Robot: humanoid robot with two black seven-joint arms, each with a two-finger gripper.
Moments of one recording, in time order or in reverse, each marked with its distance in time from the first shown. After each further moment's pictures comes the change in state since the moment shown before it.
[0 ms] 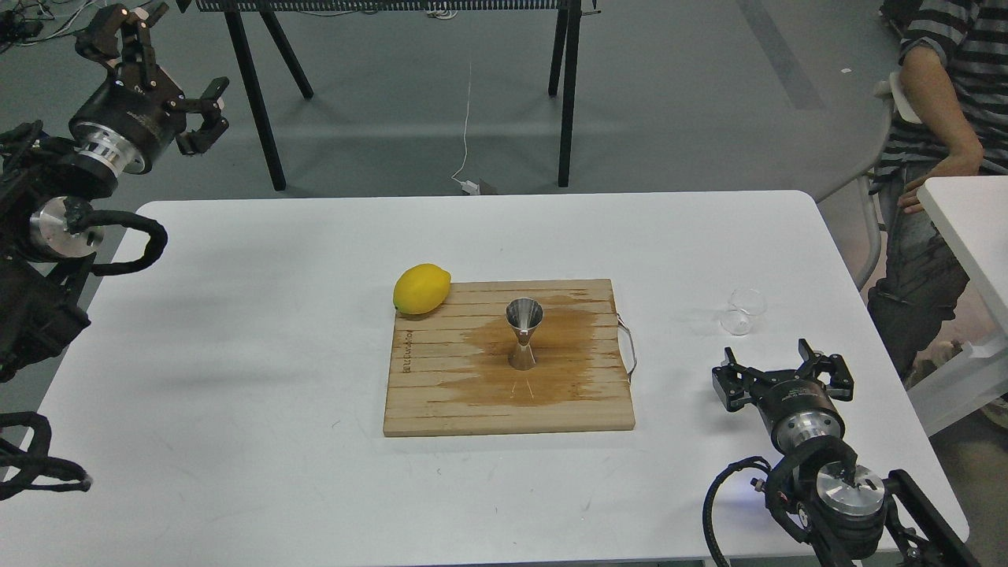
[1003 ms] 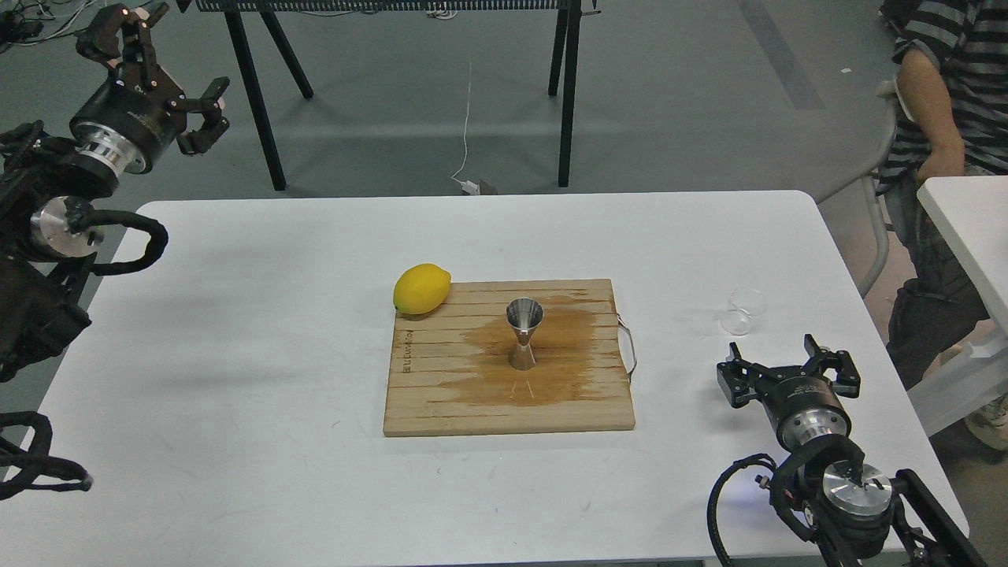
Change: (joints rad) left arm -0.001 -0.002 0.000 0.002 0.000 0.000 0.000; right arm -0.006 -0.007 0.013 0.023 0.002 0.001 -0.003
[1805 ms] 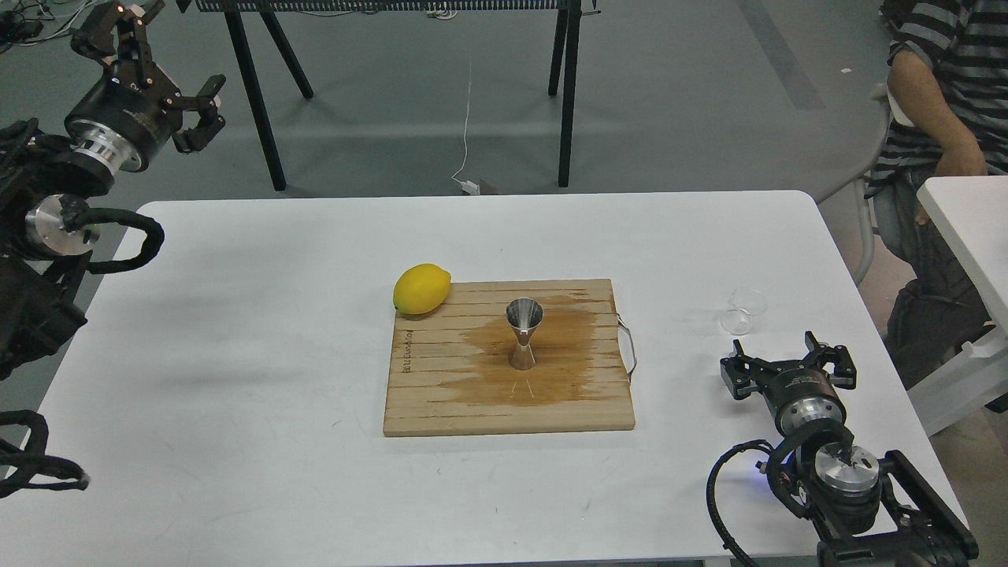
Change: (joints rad) left arm -0.003 0.009 0.000 0.000 0.002 0.000 0.001; right arm 0.179 0.000 -0.010 -0.296 -0.002 0.094 -0.008
